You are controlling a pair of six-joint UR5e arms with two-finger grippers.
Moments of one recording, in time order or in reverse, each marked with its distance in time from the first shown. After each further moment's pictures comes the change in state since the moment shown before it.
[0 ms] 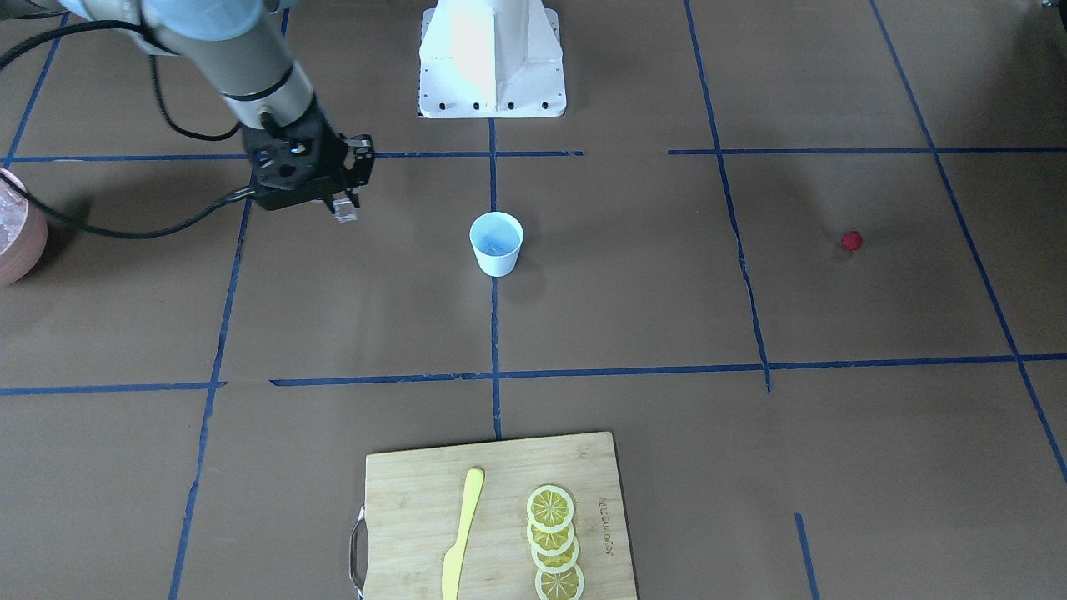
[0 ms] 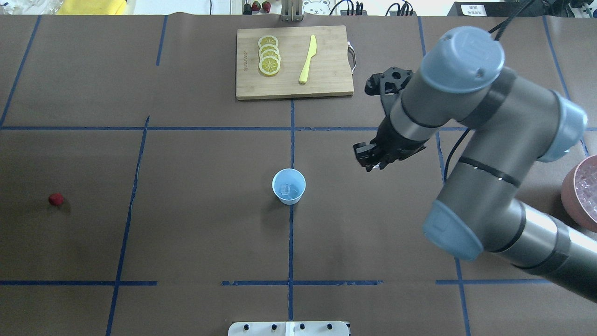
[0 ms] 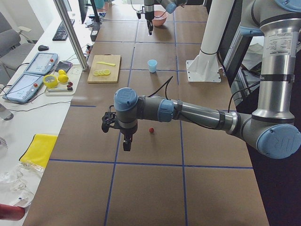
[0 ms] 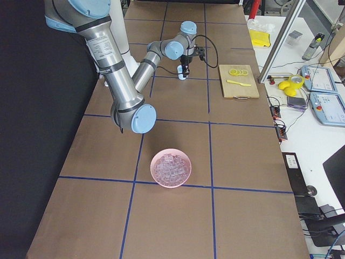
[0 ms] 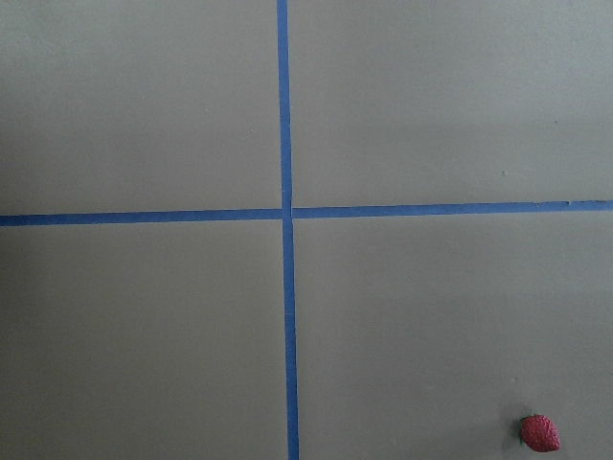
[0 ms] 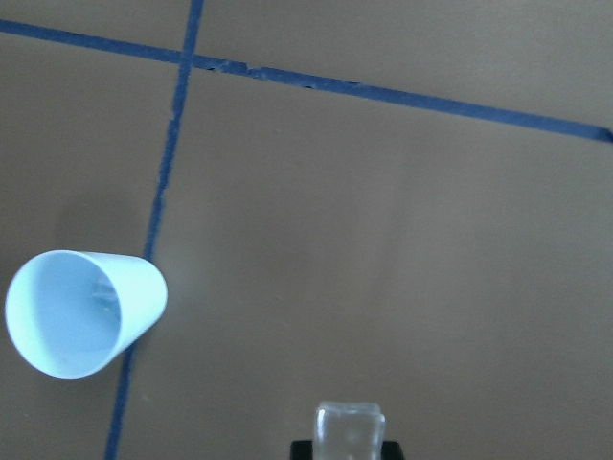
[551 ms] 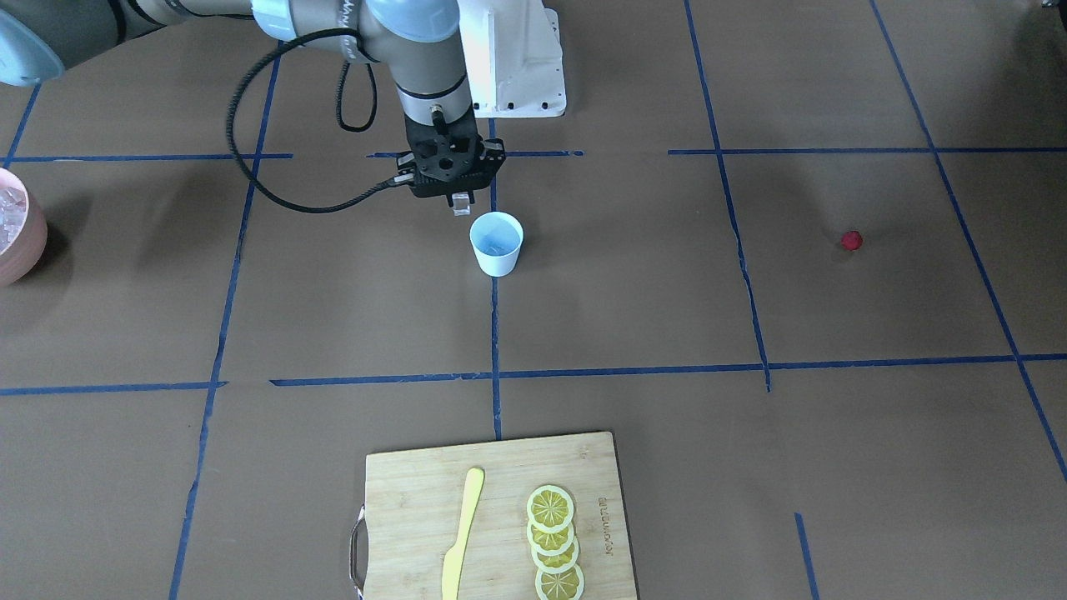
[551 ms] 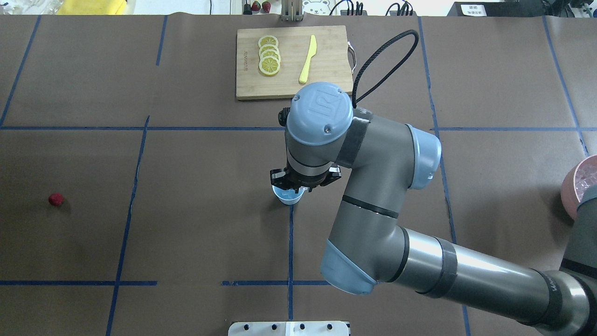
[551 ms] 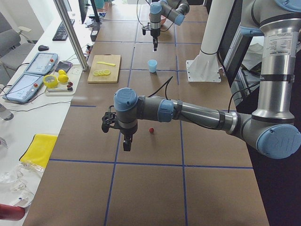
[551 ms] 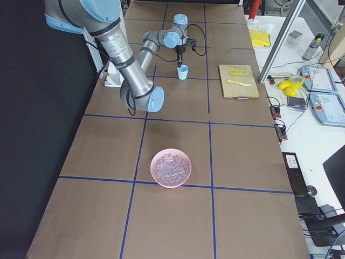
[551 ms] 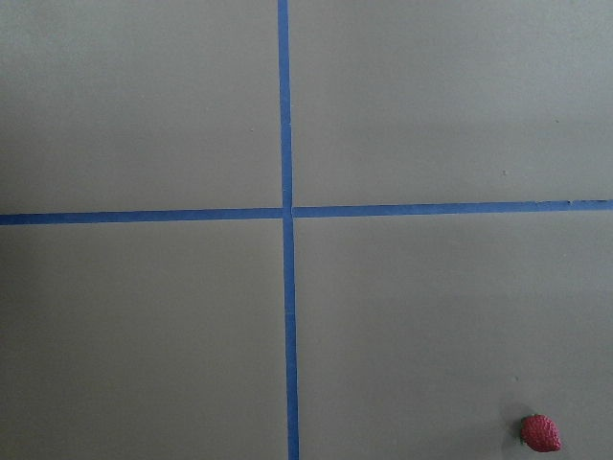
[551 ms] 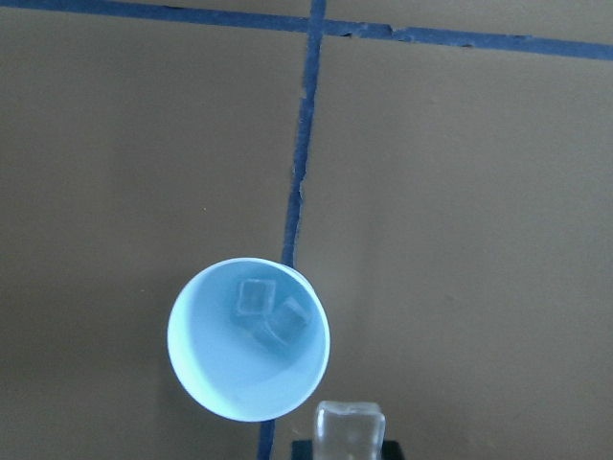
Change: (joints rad) left arm 0.001 0.000 0.001 0.001 0.000 0.000; right arm -0.158 0.232 -0.230 0.000 -0.147 0.167
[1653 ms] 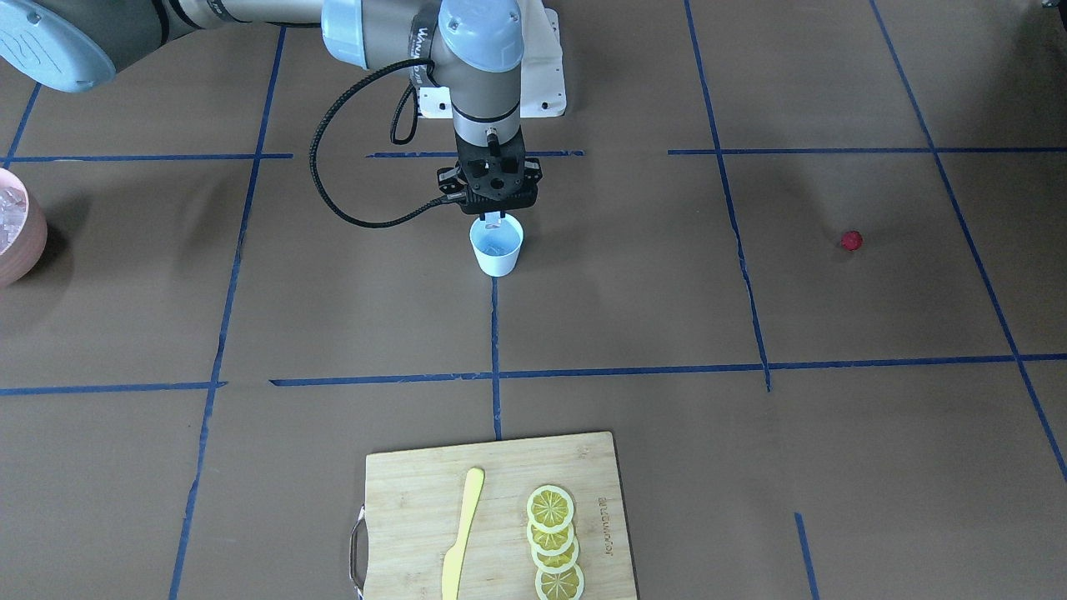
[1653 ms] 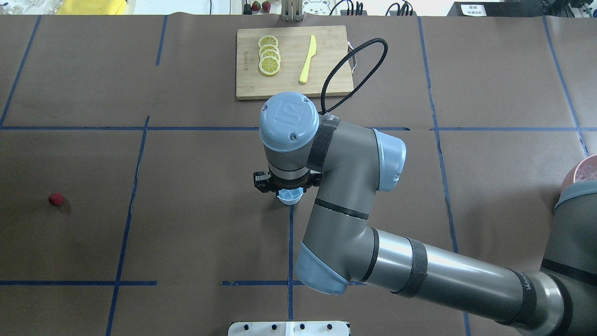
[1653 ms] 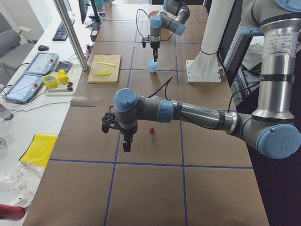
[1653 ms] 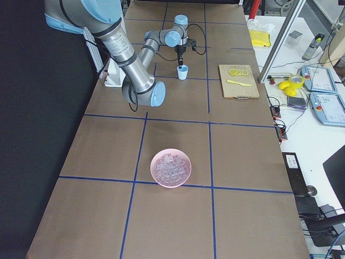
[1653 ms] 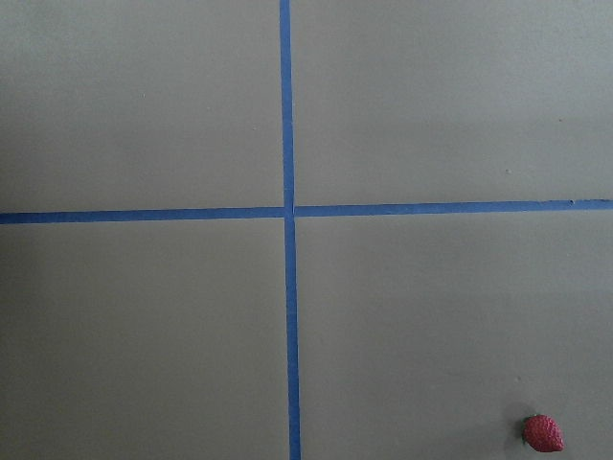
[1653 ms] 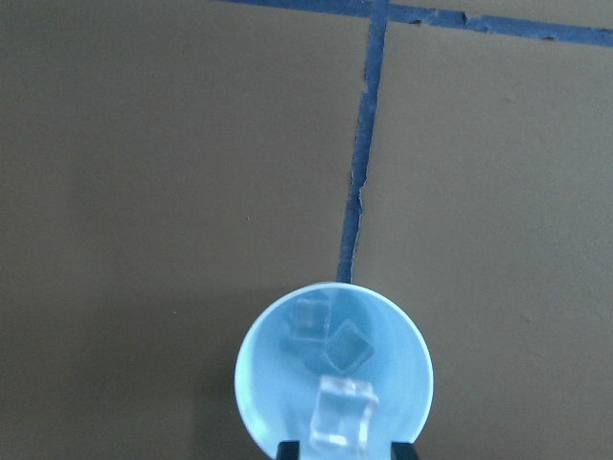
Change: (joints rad) left arm 0.005 -0.001 0.004 -0.005 0.001 0.000; right arm -0.022 0.052 -0.082 0.009 -0.030 0.002
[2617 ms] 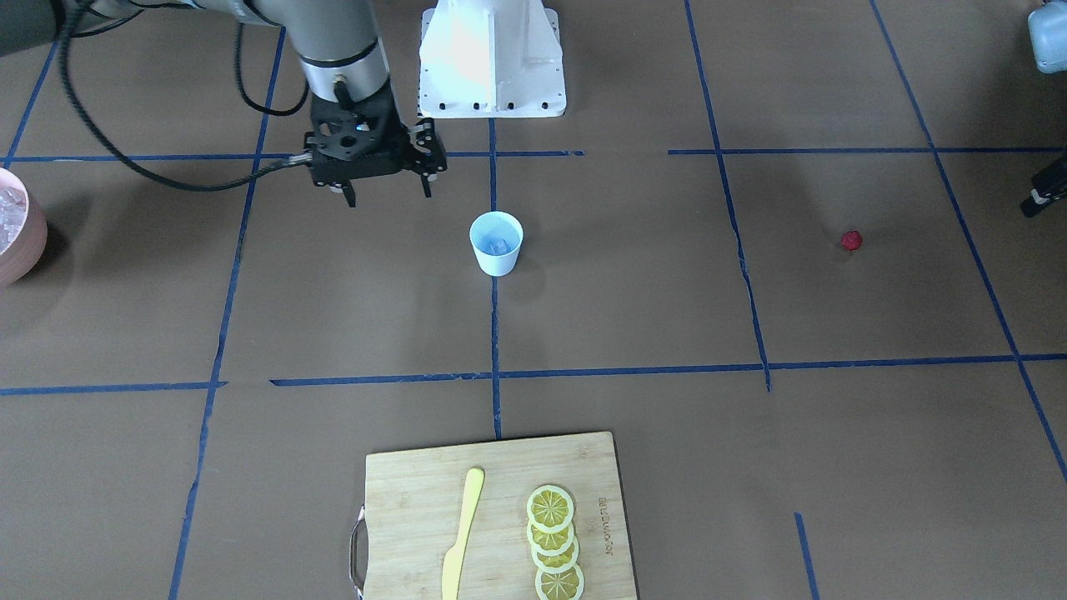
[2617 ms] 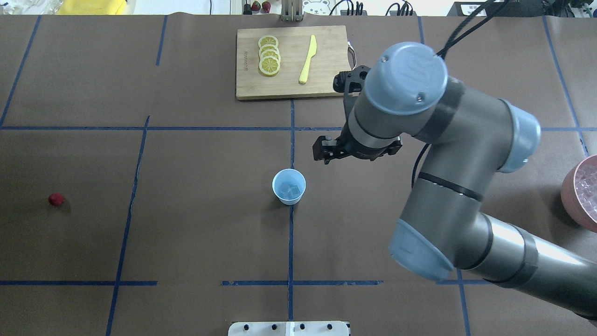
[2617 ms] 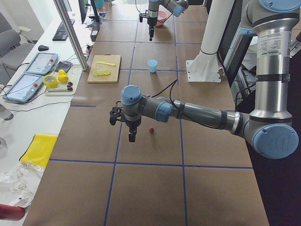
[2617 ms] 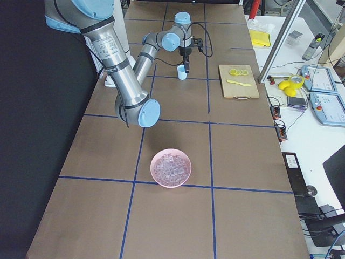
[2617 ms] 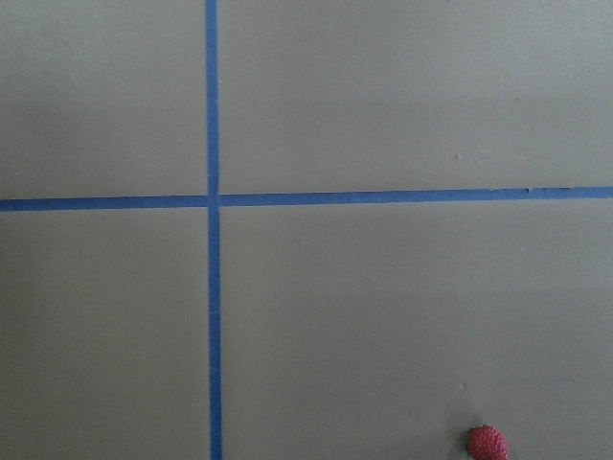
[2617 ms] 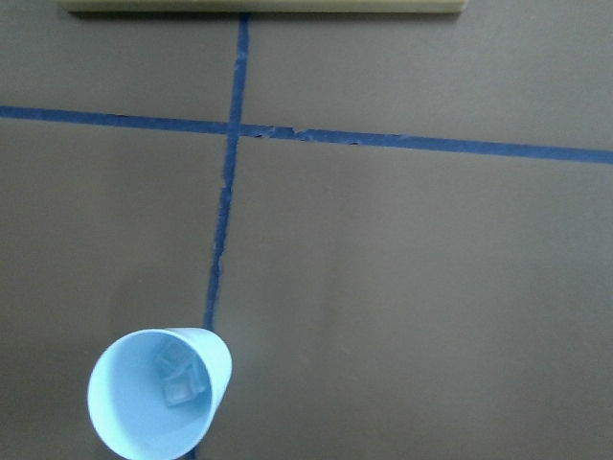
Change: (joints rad) left arm 0.216 0.091 -0.028 -0.304 0.033 -0.333; right arm 0.211 -0.308 0.401 -0.060 0.048 -0.138
